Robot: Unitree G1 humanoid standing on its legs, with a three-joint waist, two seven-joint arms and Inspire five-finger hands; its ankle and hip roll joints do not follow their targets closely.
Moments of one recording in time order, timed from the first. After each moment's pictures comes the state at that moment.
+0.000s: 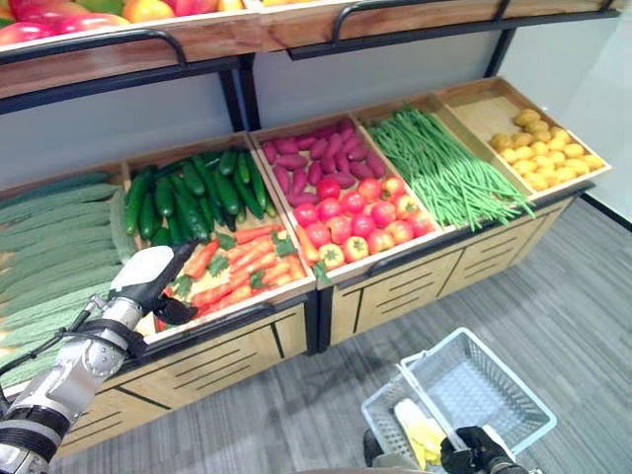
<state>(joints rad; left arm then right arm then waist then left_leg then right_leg) -0.09 0.94 -0.23 0.40 0.30 -0.25 0.13 0.17 -0.42 0.20 1.00 -0.02 -0.13 -0.03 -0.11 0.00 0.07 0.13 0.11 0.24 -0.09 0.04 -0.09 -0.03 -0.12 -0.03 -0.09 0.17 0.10</state>
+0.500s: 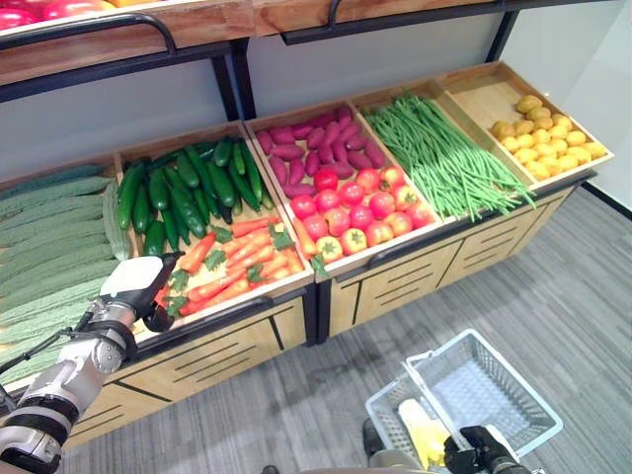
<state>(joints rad) -0.21 0.92 -0.33 0.56 0.45 -0.15 0.19 0.16 -0.42 0.20 1.00 -0.03 -0.13 -0.05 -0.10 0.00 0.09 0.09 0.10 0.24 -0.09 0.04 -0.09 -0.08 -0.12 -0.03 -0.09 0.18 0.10</state>
